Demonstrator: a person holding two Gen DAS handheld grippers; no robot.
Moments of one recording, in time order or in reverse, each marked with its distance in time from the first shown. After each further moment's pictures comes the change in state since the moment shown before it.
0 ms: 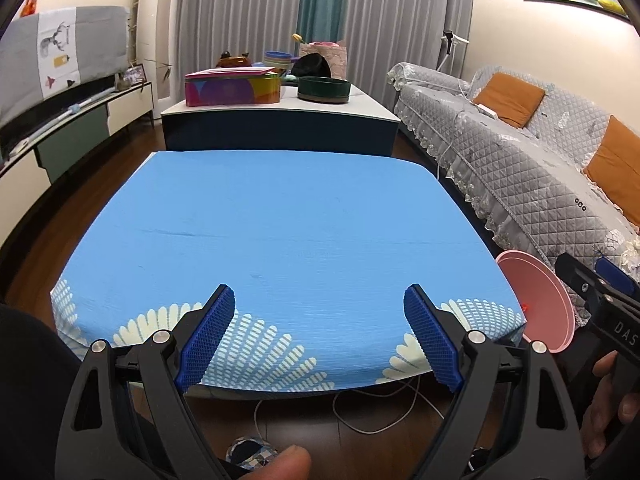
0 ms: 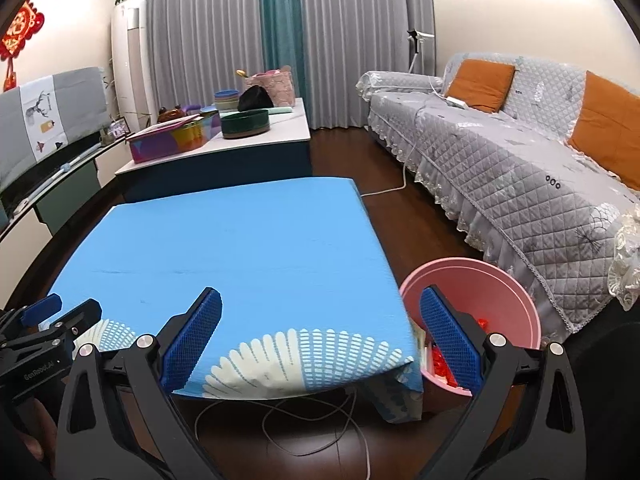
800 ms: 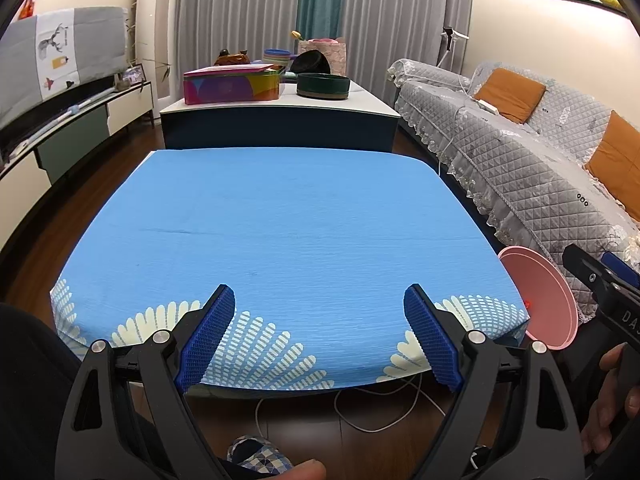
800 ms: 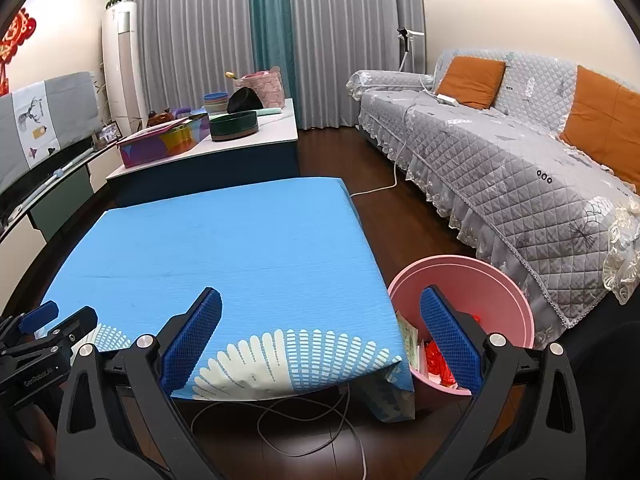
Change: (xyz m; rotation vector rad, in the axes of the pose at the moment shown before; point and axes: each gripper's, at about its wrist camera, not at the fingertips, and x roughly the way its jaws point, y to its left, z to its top) left arm 0.003 -0.004 -0.002 0.007 0.012 0.012; right arm 0.000 -0.007 0.000 0.013 -0.005 -0.015
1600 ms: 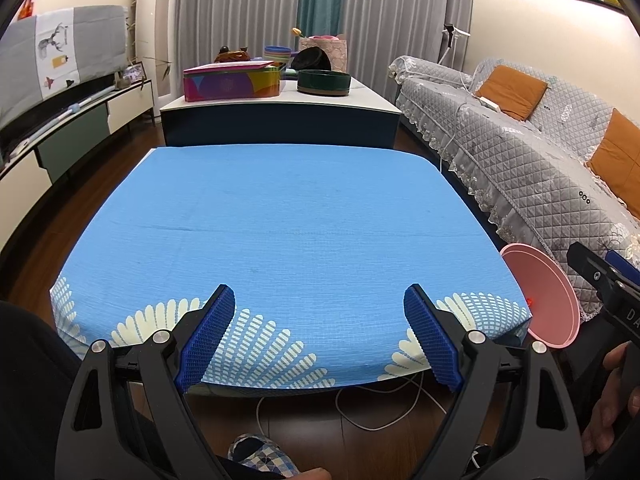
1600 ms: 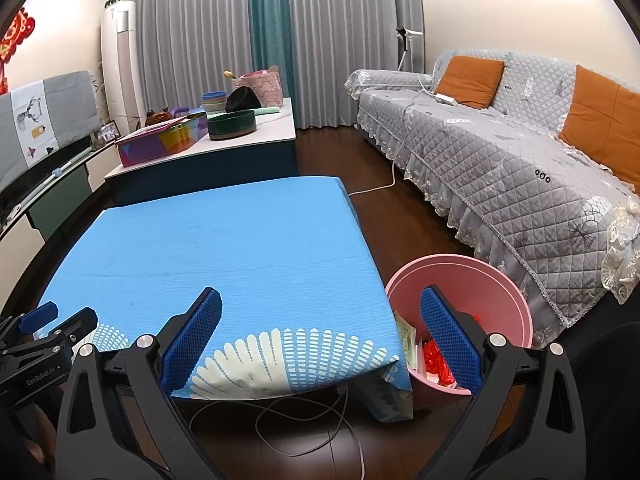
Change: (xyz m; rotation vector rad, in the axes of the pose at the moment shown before) left arm 0.000 -0.003 -0.003 0.002 0.007 0.006; right arm -0.002 -0.003 -0.001 0.003 0.000 -0.005
